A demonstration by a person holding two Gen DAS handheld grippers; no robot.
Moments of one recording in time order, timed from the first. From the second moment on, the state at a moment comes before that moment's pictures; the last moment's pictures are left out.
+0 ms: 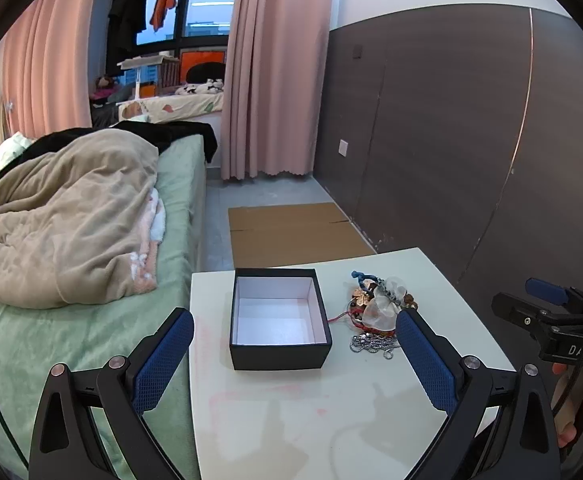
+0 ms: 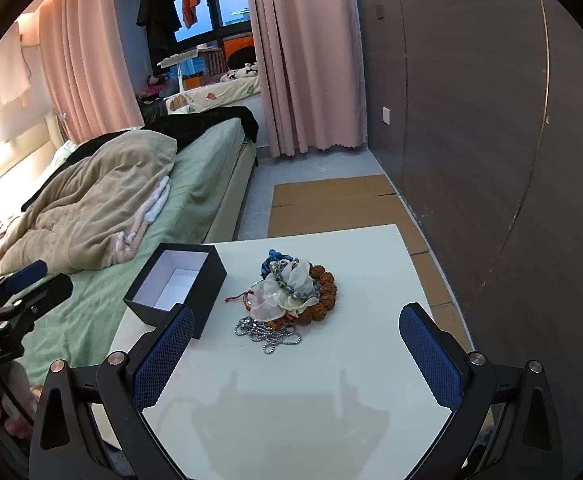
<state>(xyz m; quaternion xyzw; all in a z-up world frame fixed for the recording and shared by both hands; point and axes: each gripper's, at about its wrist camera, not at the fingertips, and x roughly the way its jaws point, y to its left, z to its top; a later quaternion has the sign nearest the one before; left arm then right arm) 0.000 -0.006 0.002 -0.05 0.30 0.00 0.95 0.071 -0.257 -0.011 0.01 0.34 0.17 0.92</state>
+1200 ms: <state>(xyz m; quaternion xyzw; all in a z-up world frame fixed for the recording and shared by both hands) -0.007 -0.021 0.006 -0.04 0.28 -0.02 0.96 0.067 -0.264 -0.006 0.03 0.33 0.17 0.93</state>
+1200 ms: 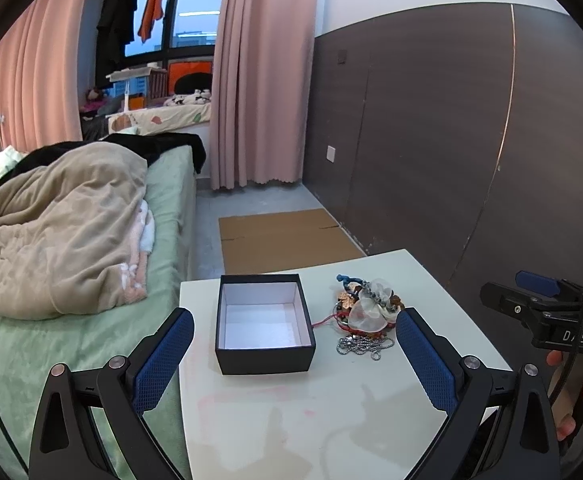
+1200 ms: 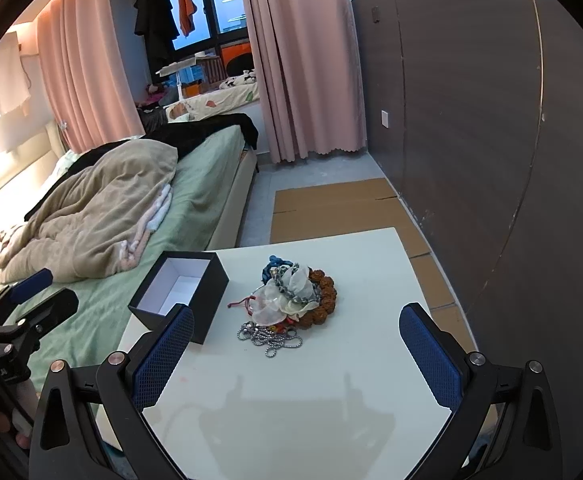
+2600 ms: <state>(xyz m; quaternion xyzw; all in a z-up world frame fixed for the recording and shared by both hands) 0.022 -0.051 -0.002 -0.04 0.29 -0.04 0.96 0.092 -0.322 -0.017 0.12 0.37 0.15 0.91</state>
